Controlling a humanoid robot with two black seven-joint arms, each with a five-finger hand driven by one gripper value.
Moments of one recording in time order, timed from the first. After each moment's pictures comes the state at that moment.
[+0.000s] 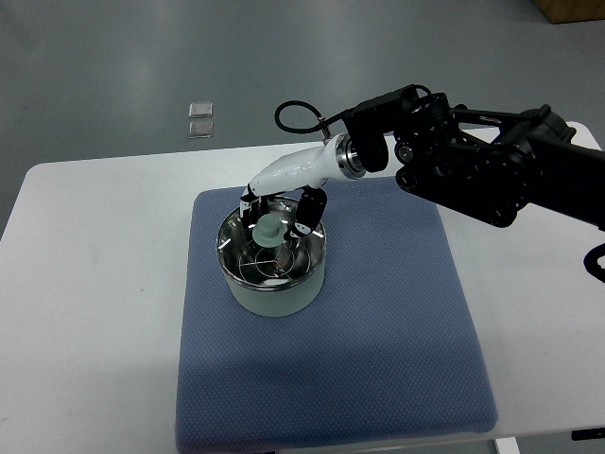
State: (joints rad) left arm 0.06 0.00 -0.04 -0.17 0.00 0.05 0.10; right arm 1.27 -0.17 0.22 1.01 -1.58 0.49 0.26
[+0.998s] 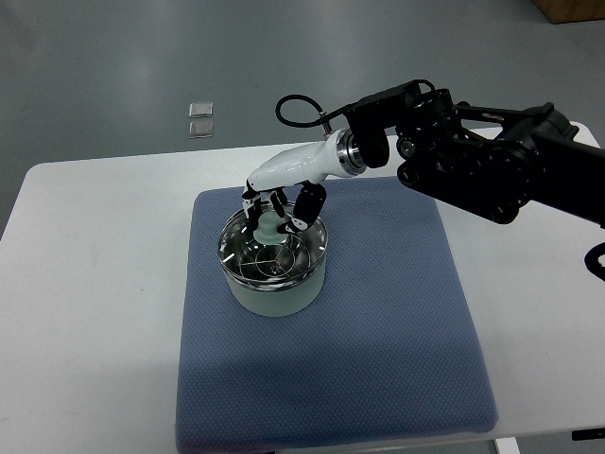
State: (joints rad) left arm 0.06 0.00 -0.04 -0.17 0.00 0.05 0.10; right arm 1.27 -0.18 0.24 1.01 -1.57 0.49 0.26
